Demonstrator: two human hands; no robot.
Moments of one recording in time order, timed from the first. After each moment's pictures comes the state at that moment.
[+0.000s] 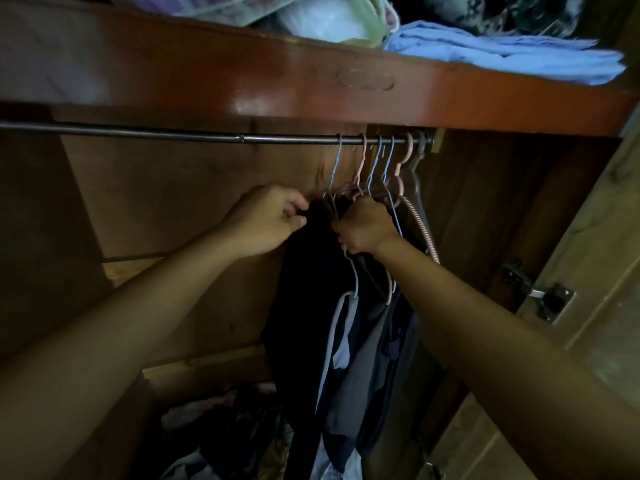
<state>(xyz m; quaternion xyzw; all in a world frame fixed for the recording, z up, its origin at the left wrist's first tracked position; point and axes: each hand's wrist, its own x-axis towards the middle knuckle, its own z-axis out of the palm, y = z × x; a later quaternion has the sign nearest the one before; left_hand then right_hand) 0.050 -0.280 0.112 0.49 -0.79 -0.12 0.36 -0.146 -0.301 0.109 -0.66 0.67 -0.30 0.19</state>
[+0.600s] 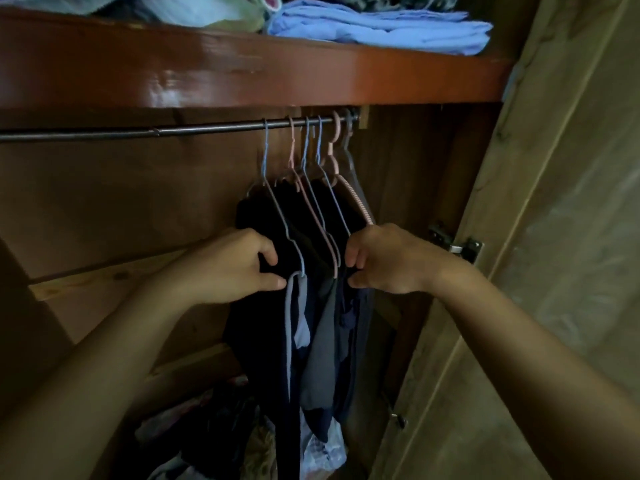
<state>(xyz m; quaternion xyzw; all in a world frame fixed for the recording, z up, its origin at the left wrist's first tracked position) 0.005 -0.205 0.107 0.49 -0.85 -0.16 0.12 -0.239 -0.157 0.124 -0.77 0.63 -0.07 0.12</state>
